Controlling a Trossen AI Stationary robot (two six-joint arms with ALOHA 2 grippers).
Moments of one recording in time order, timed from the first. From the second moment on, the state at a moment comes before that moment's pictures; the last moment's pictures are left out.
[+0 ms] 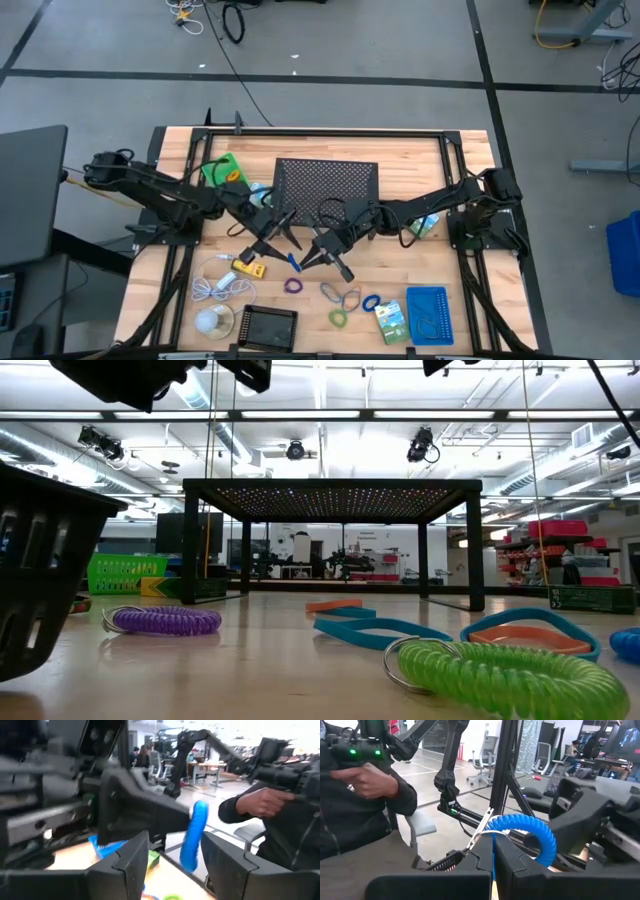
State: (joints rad) left arm -0.14 1.29 0.60 0.72 0.53 0.00; right arm 0.18 1.77 1.21 0.48 -0.47 -0.16
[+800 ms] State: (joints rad) left arm -0.14 1.29 0.60 0.73 0.53 -0.02; right arm 0.18 1.77 1.21 0.48 -0.47 -0.17
